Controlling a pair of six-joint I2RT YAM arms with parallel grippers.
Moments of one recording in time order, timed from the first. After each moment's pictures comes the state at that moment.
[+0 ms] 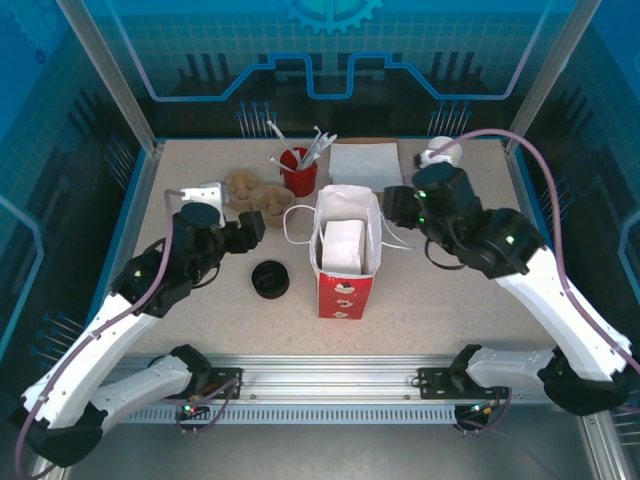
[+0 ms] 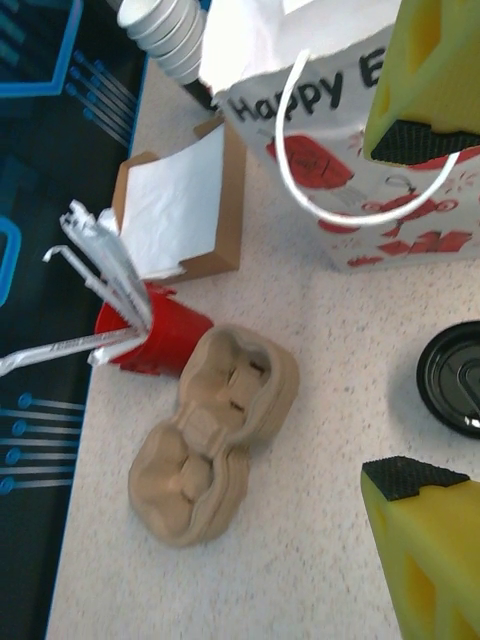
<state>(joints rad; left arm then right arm) -0.55 0.86 1.09 -0.74 -0.32 -0.51 0.74 1.14 1.56 -1.04 0.44 0.57</state>
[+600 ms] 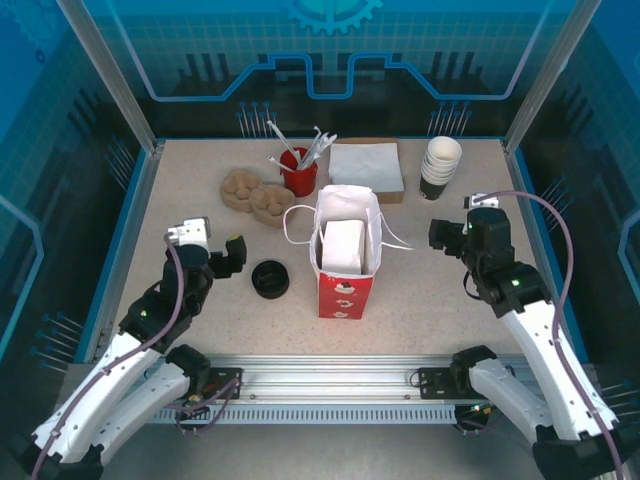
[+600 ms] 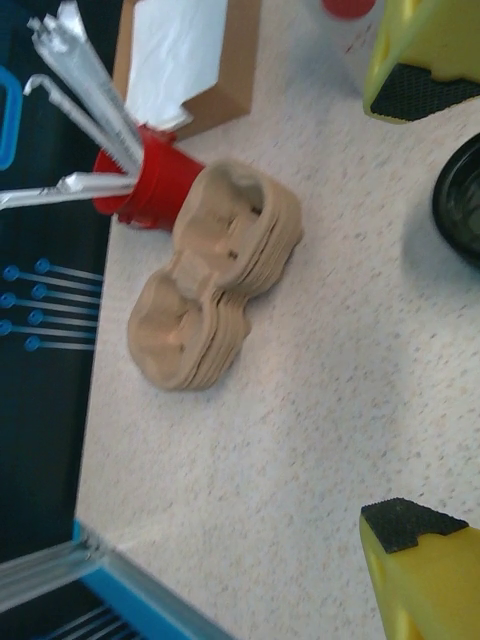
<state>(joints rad) -0.46 0.59 0.63 -0.48 -0.50 -0.35 0.23 0.82 0.88 -0.68 0.29 0.26</state>
